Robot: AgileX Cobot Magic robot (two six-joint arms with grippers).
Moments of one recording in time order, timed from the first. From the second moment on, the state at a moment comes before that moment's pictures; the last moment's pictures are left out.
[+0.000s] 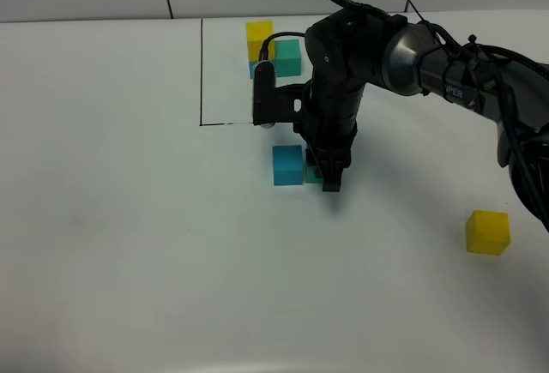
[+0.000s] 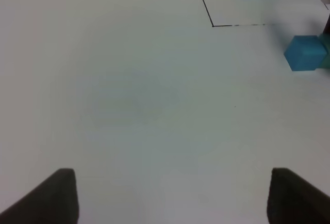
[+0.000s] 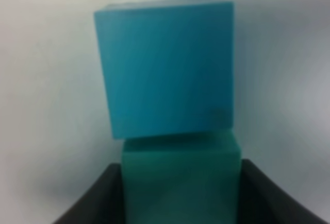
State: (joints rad) left arm -0.03 0.00 -0.50 -0.11 1.04 0.06; right arm 0.50 2.26 -1.73 -0.01 0.98 -0.99
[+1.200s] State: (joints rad) left arm -0.03 0.00 -0.50 -0.11 1.04 0.06; right arm 0.50 2.26 -1.74 0.00 0.98 -1.02
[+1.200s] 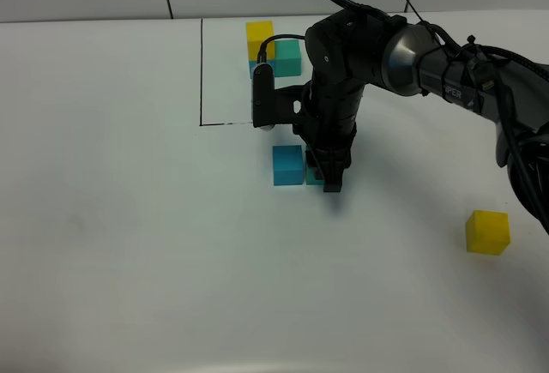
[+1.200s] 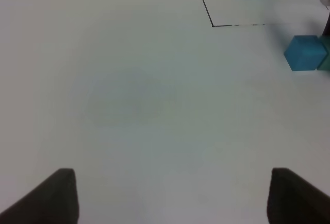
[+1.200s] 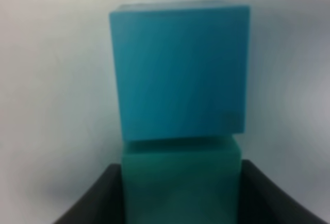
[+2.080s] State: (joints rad) left arm -0.03 0.00 -0.50 -0.11 1.04 0.06; right arm 0.51 2.26 -1.74 0.01 0.97 -1.02
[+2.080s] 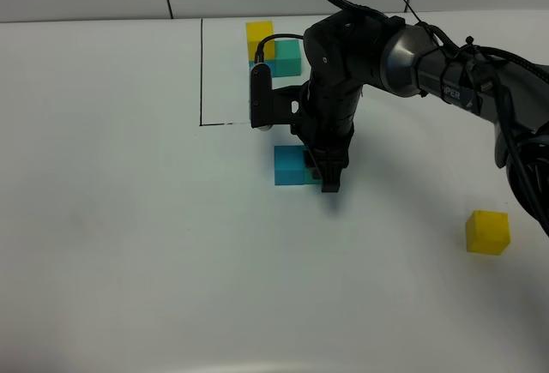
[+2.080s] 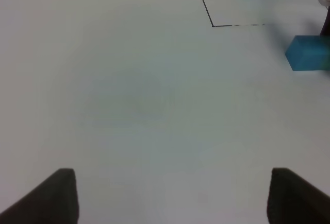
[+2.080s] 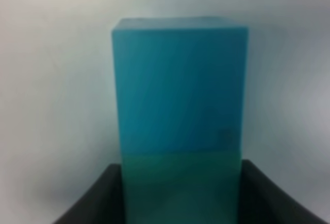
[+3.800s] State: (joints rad) left arm -0.03 0.00 -0.50 -0.11 1.04 0.06; right arm 0.13 1.55 -0.93 -0.17 0.70 0.08
